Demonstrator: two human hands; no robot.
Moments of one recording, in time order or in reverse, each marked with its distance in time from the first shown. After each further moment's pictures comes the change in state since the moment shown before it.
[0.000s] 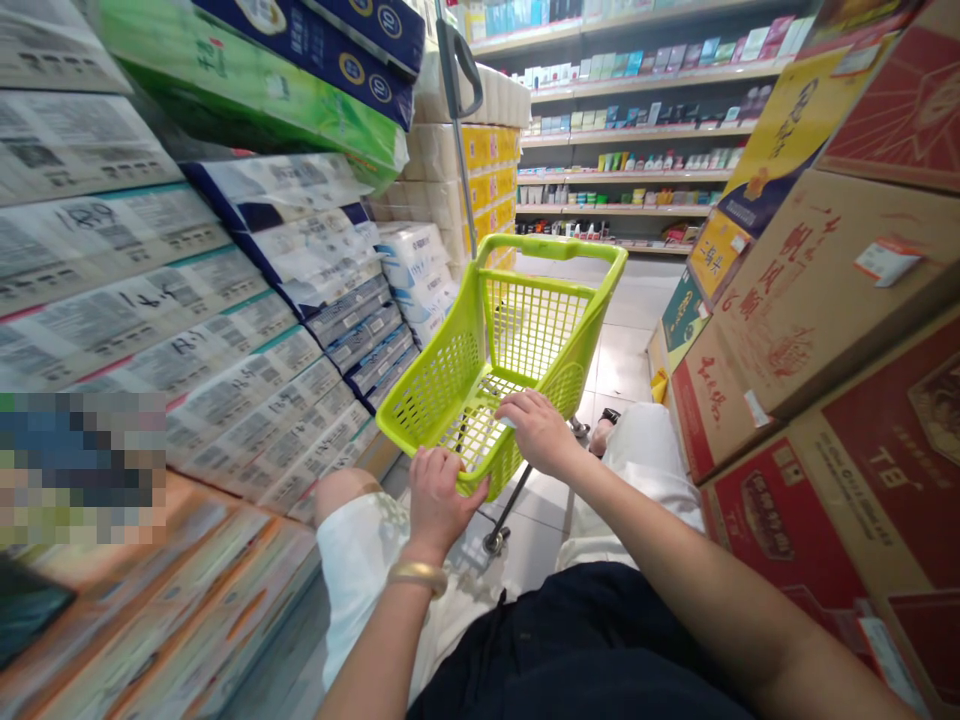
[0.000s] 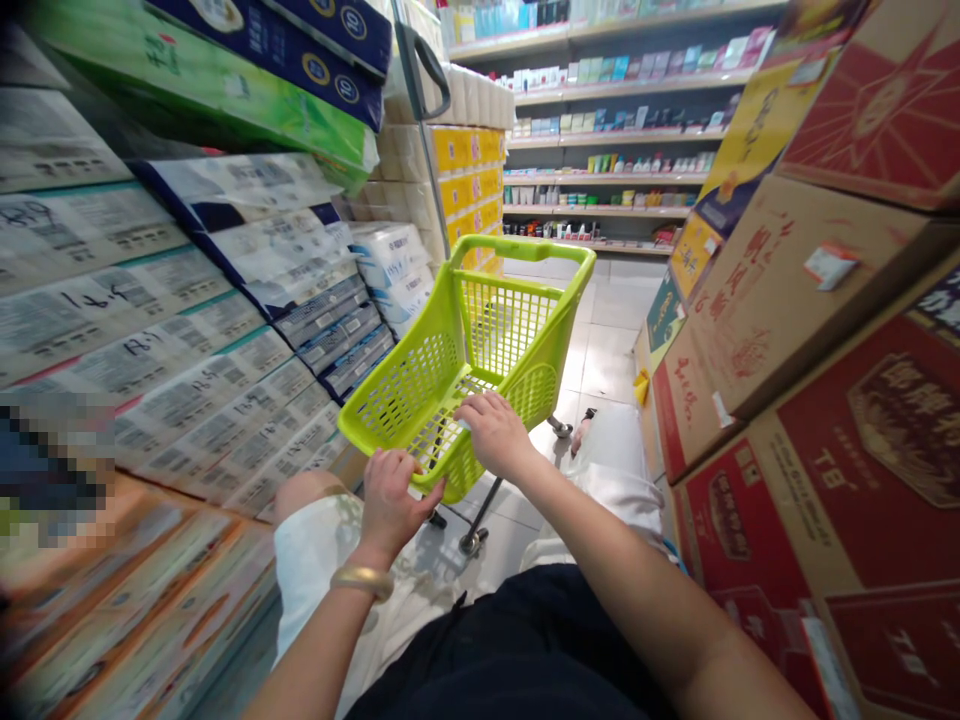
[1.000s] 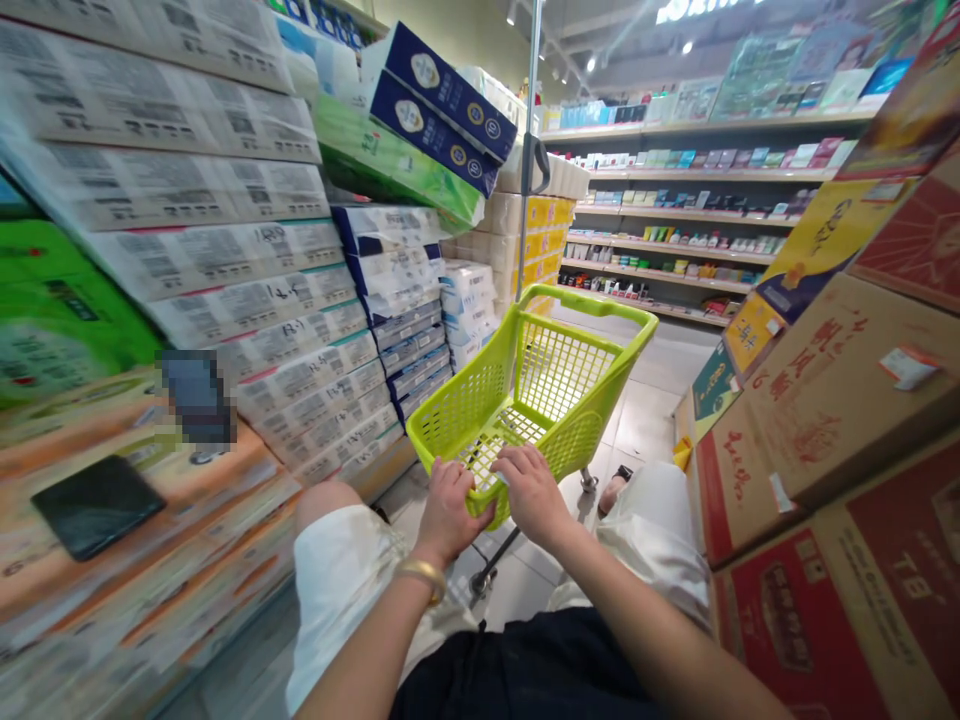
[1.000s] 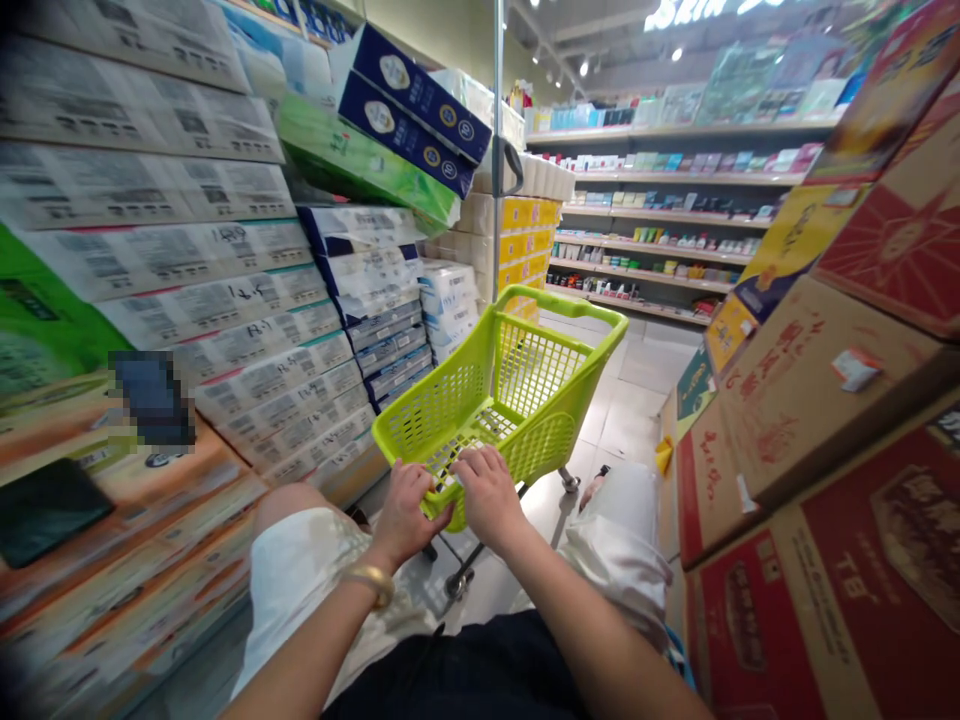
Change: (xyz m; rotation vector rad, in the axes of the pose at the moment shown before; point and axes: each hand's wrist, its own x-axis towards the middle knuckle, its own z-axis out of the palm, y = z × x) left_hand -0.015 -0.002 0.008 -0.101 0.091 -0.021; right_hand -0.028 -0.038 0.022 0.090 0.062 -0.143
